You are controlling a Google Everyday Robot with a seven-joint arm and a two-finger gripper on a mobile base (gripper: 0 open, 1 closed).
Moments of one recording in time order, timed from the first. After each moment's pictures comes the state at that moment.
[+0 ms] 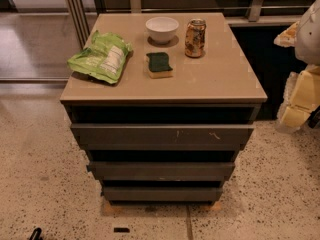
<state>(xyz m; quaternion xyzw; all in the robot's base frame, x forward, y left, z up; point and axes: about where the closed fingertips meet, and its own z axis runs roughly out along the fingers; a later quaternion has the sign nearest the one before) 0.438 -0.216 0.979 -0.60 0.78 -0.04 0.16</state>
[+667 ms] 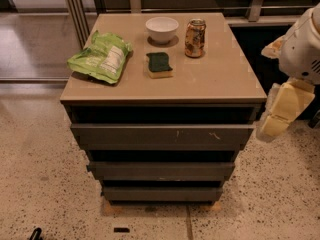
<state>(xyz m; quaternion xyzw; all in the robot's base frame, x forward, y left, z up) 0.439 -0.195 0.958 -0.59 0.78 -0.01 0.18</state>
